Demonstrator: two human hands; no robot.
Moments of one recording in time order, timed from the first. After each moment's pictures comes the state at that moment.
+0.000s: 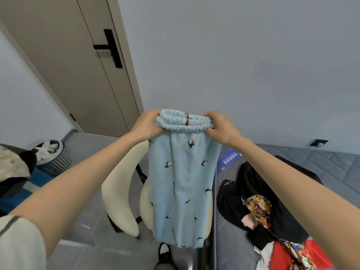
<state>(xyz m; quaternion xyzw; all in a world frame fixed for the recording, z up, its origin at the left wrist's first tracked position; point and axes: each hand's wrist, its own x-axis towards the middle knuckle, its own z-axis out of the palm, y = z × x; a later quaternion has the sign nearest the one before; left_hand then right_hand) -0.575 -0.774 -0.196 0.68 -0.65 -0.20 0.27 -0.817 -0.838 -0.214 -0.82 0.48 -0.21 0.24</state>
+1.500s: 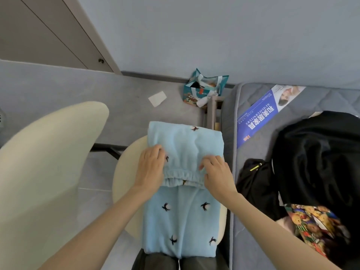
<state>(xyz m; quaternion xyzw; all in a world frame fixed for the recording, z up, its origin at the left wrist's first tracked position) -0.565 -0.897 -0.635 0.69 -0.69 -0.22 0.03 -0.776 -0.916 -0.631 -0.78 0.56 0.09 0.26</state>
